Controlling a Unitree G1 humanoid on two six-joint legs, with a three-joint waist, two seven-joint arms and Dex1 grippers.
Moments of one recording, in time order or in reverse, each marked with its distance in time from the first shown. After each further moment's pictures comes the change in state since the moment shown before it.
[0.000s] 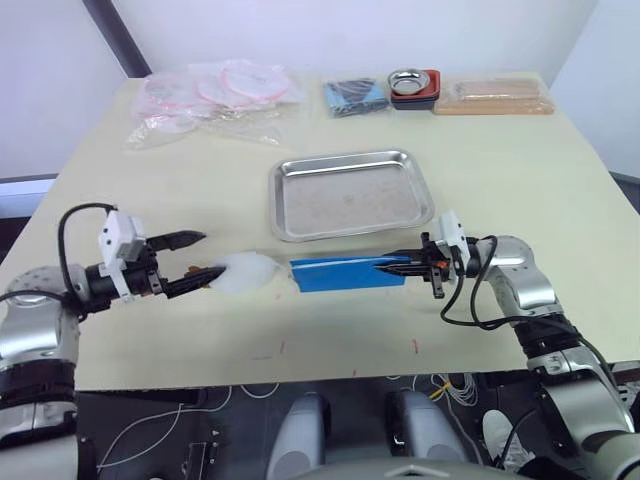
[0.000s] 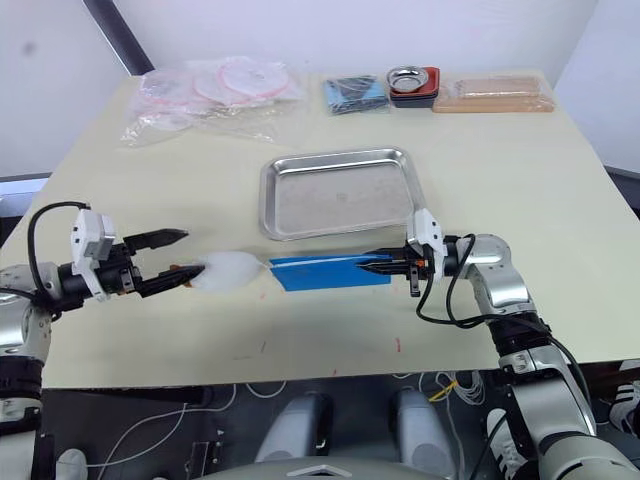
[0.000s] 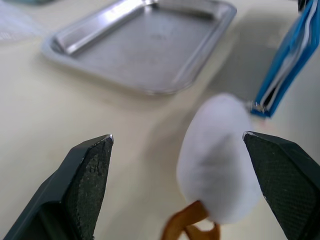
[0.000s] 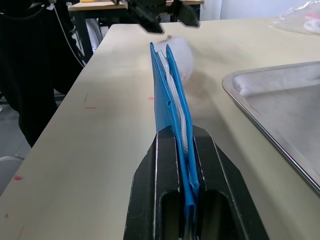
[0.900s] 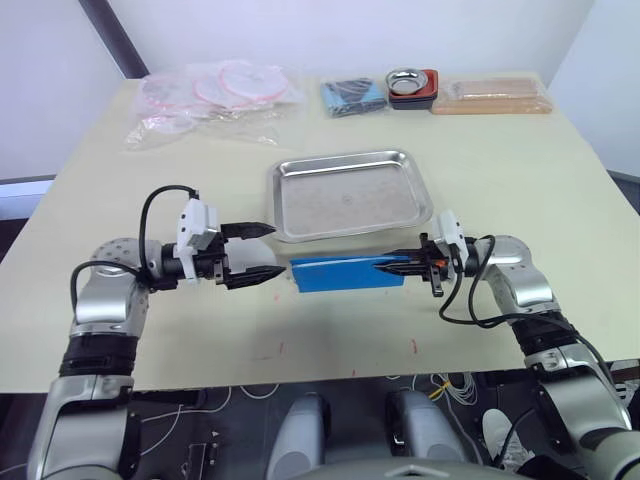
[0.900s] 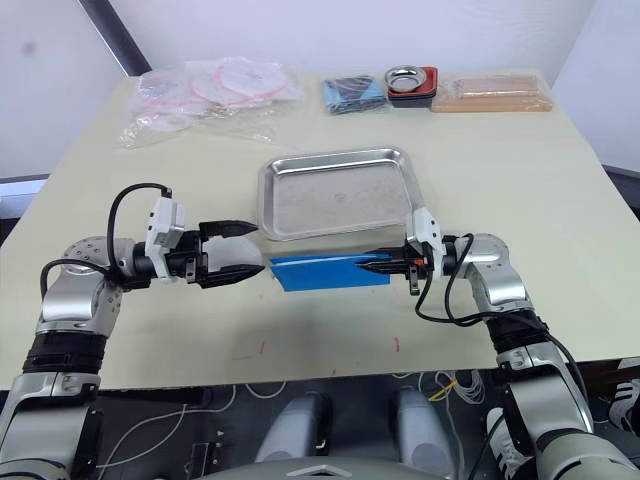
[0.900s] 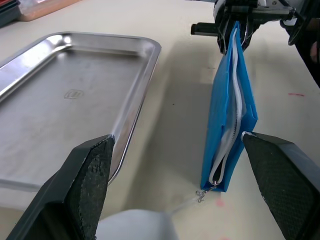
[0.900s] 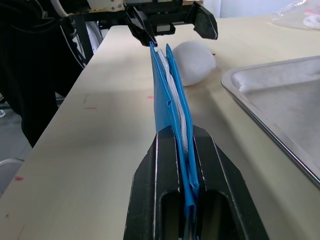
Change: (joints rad) left arm -0.147 -0.155 -0.233 -0.090 0.055 -0.001 -0.043; right arm -0.010 0.007 0.000 0.036 0.000 0.007 0.005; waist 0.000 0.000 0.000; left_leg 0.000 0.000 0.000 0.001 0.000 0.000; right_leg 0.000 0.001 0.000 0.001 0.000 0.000
